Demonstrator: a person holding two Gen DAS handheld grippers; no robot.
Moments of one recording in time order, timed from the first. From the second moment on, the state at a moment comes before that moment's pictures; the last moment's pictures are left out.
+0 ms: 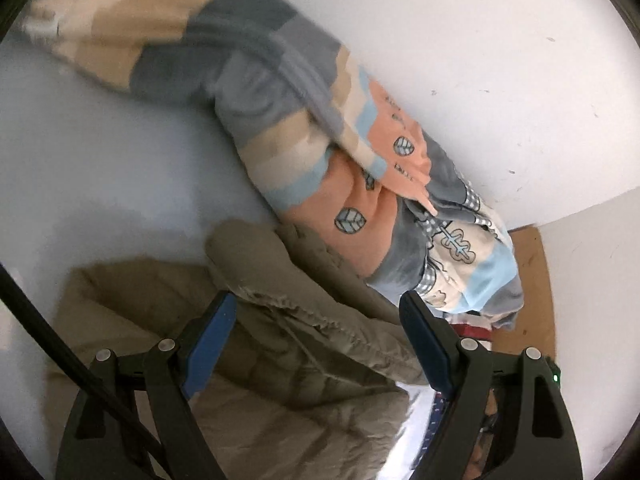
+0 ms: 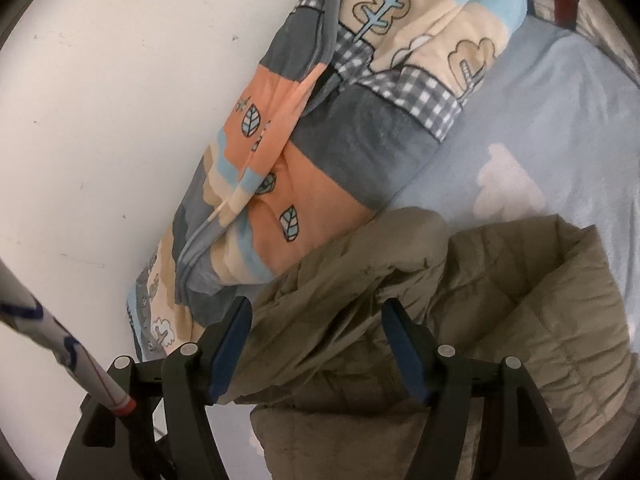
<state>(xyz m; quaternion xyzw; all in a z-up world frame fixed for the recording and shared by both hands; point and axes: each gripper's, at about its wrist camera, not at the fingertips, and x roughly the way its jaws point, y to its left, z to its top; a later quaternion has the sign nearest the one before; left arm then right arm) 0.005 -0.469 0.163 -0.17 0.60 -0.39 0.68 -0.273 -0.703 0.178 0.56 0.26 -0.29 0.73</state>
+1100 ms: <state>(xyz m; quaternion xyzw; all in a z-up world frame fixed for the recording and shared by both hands) -0.148 -0.334 0.138 -0.07 0.51 -0.45 0.73 -0.416 -0.549 0.173 0.48 0.28 -0.23 0.80</state>
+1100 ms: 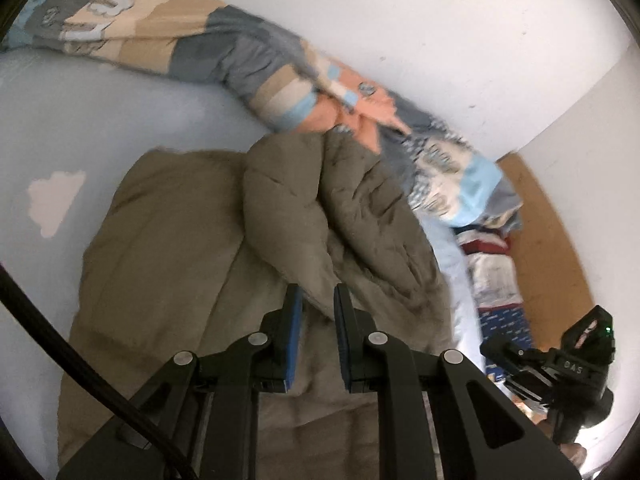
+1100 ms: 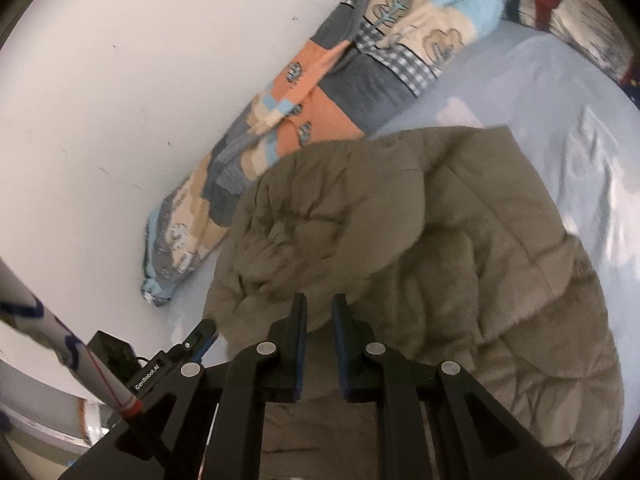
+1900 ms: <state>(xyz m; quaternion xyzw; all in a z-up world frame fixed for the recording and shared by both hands) -0.143 -0.419 0.082 0.15 0.49 -0.37 0.77 -0.341 -0.566 0.098 0.38 0.39 -0.28 0.79</state>
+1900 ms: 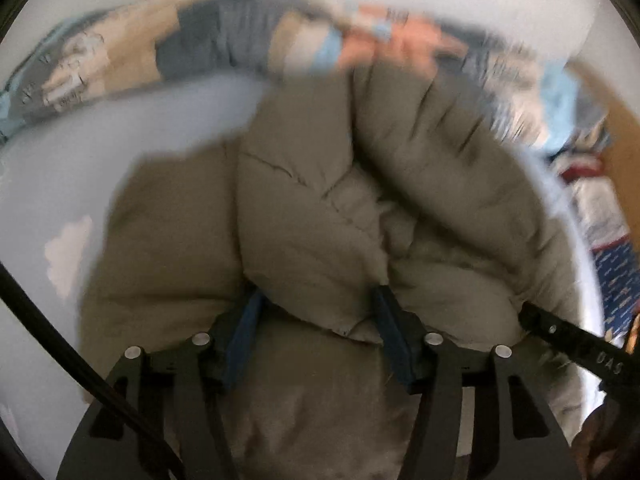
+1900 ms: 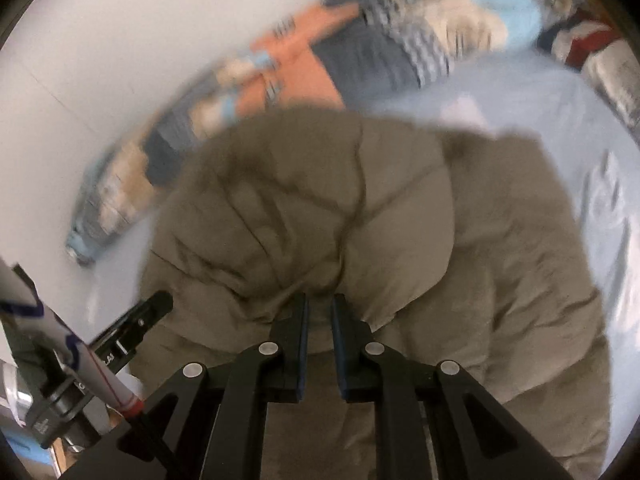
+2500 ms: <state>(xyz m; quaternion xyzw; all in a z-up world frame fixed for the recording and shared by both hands) -0.272 -0.283 0.153 0.14 0.44 -0.42 0.78 -0.459 -0.475 0.143 0.40 0.35 -0.25 0.81</state>
